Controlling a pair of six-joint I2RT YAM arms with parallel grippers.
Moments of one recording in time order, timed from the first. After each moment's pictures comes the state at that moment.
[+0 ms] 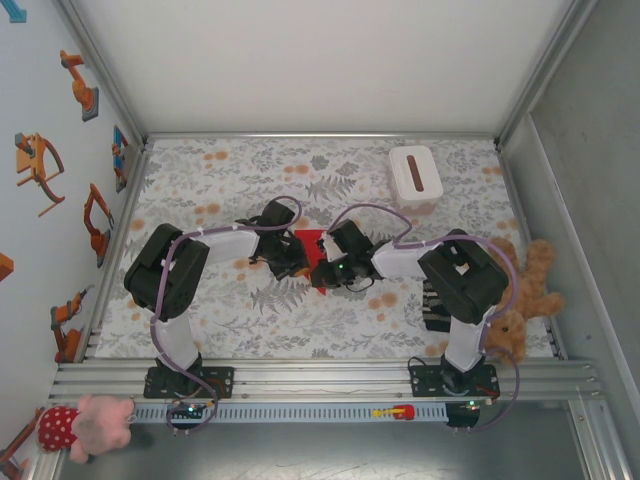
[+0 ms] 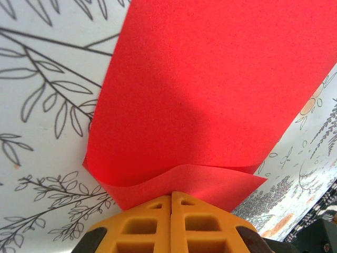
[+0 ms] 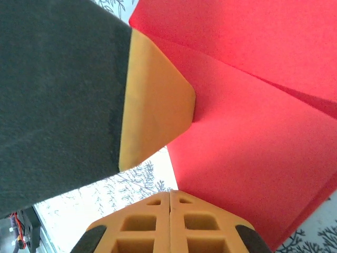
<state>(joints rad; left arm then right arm) -0.63 1.85 1.02 -0.38 0.40 -1.00 0.74 1.85 0.90 -0.04 -0.57 0.60</state>
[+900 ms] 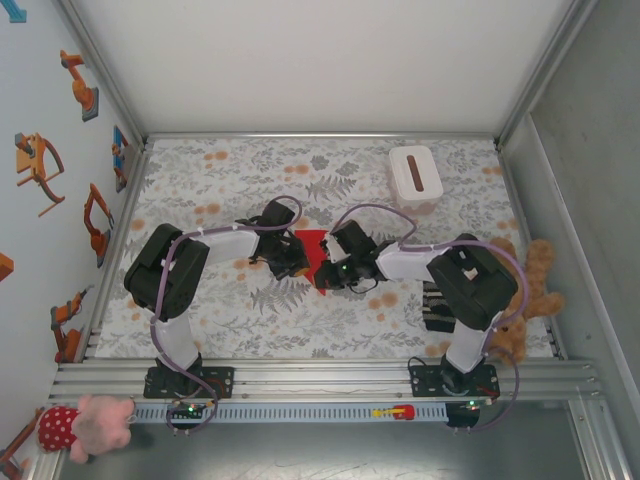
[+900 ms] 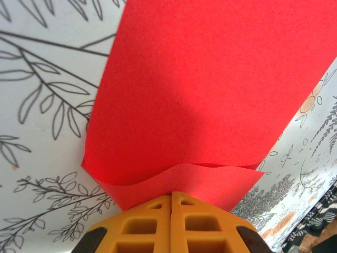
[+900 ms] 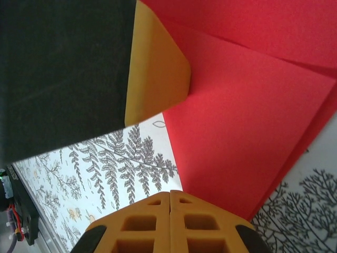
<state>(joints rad) -0.63 1.84 1.02 -0.38 0.40 -0.99 0.74 1.80 0.89 -0.09 -0.55 0.58</state>
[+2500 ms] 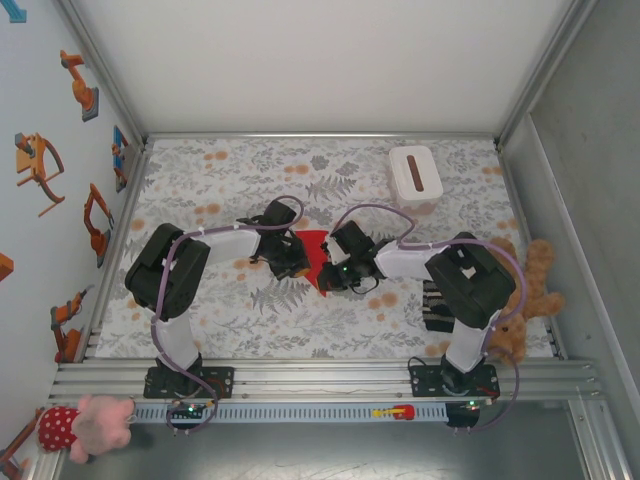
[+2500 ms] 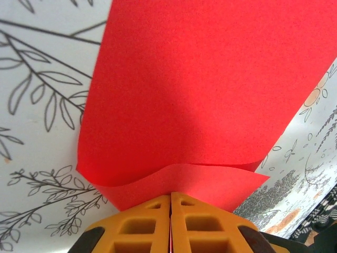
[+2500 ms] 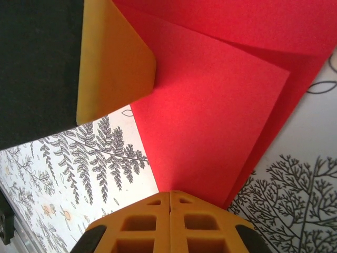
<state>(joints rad) -0.64 1.85 1.04 -0.41 0.41 -0.97 0.74 1.81 0.90 -0.18 -0.51 0.53</state>
